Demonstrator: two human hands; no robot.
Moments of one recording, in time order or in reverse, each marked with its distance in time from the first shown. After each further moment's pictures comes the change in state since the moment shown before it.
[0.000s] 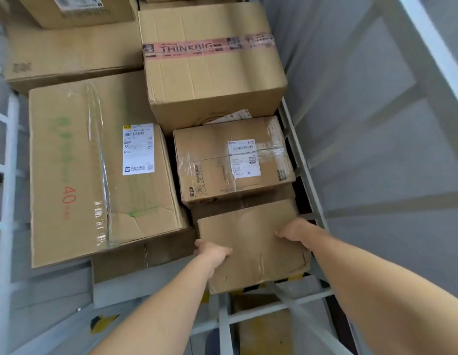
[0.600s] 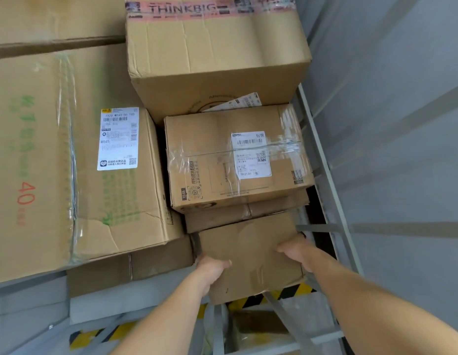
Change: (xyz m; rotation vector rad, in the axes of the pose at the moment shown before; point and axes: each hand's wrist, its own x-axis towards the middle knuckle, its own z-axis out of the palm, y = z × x) left_hand 0.085 -0.019 0.028 -0.076 -0.161 0.019; right_hand 0.103 0.011 0.045 0.107 0.002 0.043
